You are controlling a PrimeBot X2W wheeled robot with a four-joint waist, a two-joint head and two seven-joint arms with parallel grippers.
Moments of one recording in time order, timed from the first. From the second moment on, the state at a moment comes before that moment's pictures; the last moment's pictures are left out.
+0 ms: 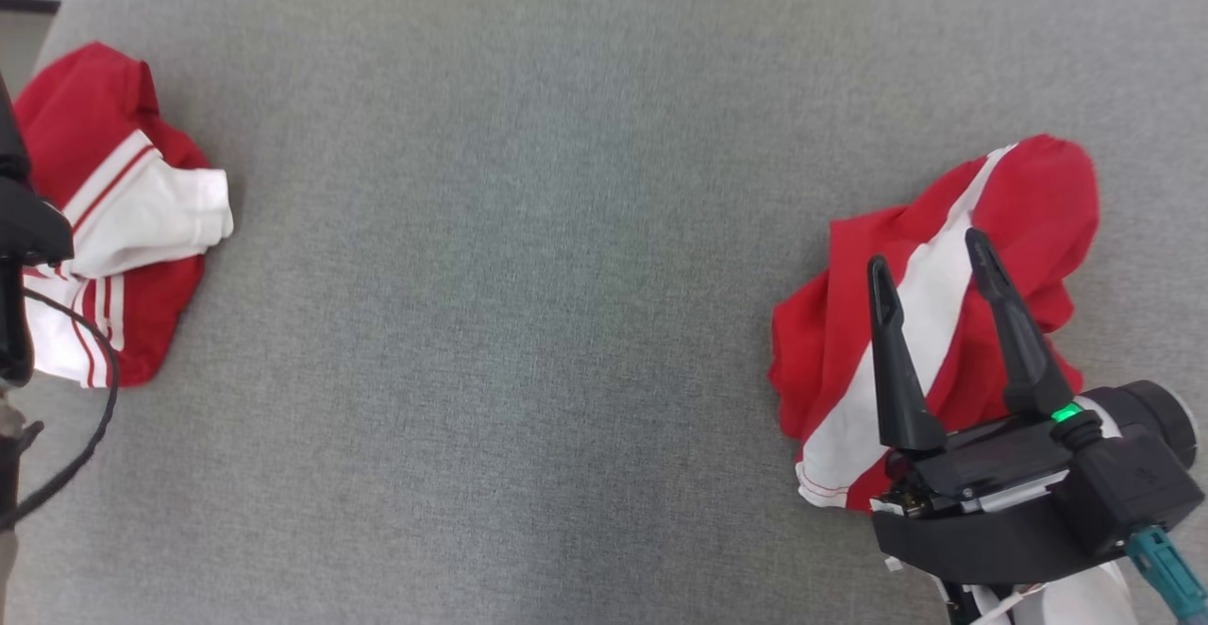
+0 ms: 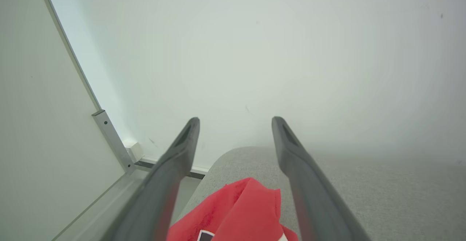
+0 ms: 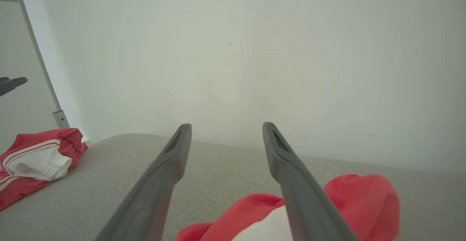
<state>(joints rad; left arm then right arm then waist) -0.90 0.47 -0.12 0.74 -0.48 -0.05 -0.26 -0.11 -0.10 0.06 -0.29 0.02 0.13 -0.16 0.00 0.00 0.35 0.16</state>
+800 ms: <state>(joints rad) -0.32 0.39 0.00 0.21 -0.33 -0.02 -0.26 -0.04 -0.05 -0.03 -0.01 0.11 0.13 -0.26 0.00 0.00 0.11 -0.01</state>
